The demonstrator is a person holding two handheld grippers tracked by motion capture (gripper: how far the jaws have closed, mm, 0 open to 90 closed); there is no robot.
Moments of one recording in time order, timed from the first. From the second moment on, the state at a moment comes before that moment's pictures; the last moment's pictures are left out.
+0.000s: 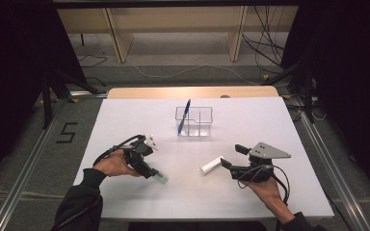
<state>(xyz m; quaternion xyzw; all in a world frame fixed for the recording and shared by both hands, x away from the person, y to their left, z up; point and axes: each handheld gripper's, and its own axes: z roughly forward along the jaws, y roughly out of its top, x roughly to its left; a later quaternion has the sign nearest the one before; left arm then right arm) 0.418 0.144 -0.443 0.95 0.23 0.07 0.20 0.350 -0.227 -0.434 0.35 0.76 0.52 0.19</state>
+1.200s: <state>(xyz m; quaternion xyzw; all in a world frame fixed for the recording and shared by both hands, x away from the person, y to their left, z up) 0.416 0.137 -0.461 0.97 0.17 0.06 0.16 0.349 -0.223 -0.434 0.35 0.77 0.51 0.19</state>
